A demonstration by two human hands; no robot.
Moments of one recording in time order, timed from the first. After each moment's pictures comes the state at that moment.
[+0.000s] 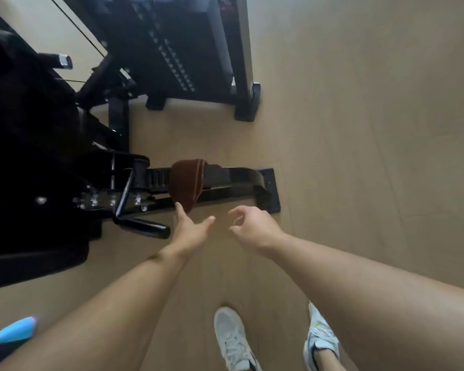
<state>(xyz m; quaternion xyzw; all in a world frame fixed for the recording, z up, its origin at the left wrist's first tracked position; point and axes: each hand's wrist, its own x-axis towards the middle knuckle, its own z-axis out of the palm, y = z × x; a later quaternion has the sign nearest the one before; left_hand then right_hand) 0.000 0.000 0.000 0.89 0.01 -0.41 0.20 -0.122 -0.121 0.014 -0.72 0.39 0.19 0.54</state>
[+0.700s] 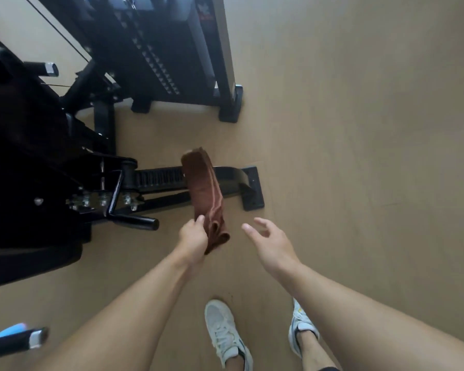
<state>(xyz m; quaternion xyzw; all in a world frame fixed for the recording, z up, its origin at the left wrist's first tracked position) -0.066 -0.022 0.041 0.80 0.13 -0.42 0.40 -0.206 -0.105 0.044 -0.55 0.55 0.07 0.63</state>
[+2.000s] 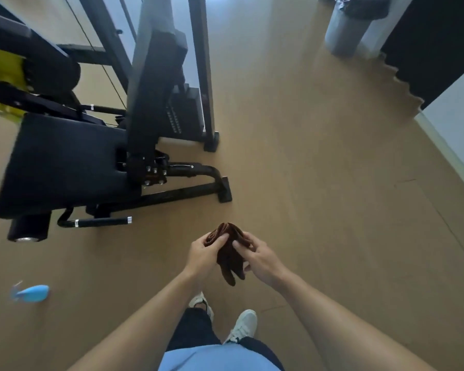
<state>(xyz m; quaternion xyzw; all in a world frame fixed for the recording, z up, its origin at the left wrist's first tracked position) -0.326 0.268 0.418 0.72 -0.08 -0.49 0.49 -0.457 0.174 0.417 -0.57 0.41 -0.03 0.71</state>
